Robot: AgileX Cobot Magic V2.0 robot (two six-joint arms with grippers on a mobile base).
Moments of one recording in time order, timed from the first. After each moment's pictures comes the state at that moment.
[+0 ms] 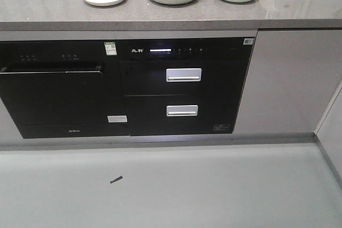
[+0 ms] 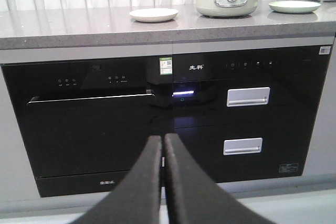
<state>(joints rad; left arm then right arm) -0.03 -0.01 0.03 -0.01 0.17 0.00 0.00 -0.01 0.03 -0.07 0.03 0.14</state>
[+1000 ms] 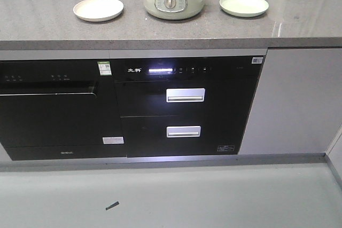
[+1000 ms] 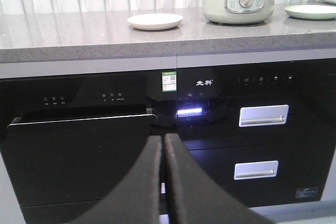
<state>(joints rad) -0.03 -0.01 0.03 -0.01 0.17 0.00 0.00 -0.01 0.03 -0.07 0.03 0.14</state>
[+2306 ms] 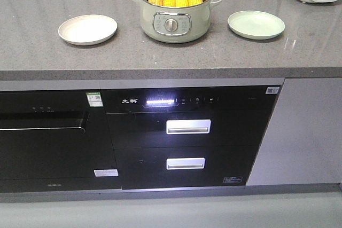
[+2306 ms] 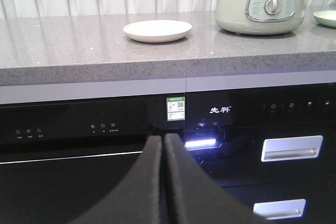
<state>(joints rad) -0.03 -0.01 0.03 -0.01 0.17 0.00 0.00 -0.01 0.03 -0.07 0.03 0.14</state>
